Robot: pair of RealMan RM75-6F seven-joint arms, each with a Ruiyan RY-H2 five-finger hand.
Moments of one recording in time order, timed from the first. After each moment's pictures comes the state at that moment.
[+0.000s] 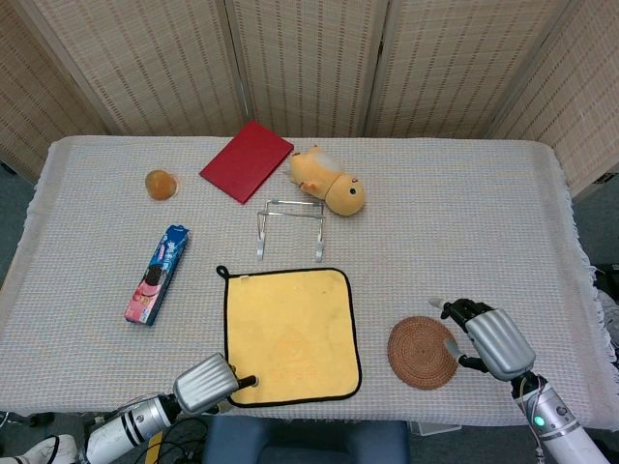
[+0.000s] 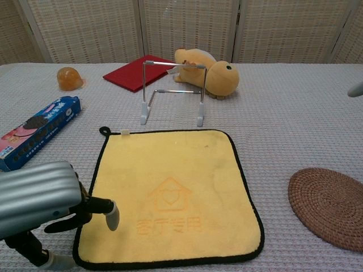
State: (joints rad) left arm -0.52 -1.46 0.14 -1.46 2.00 1.13 0.11; right arm 0.25 -1.09 -0.03 -1.76 -1.69 1.31 0.00
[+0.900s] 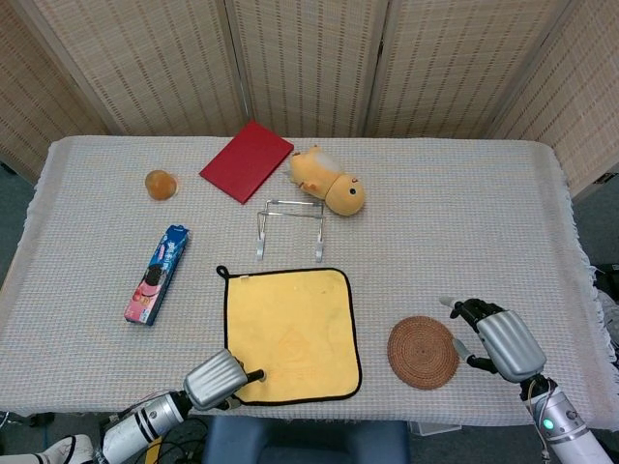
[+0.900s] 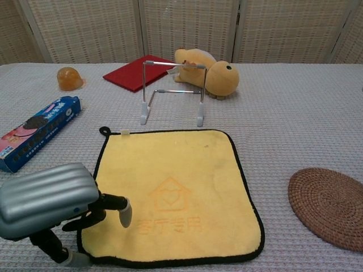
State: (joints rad) left arm -0.54 -1.54 0.15 -1.43 1.91 1.14 0.12; right arm 0.22 -1.08 -0.04 -1.74 -1.67 1.34 0.03
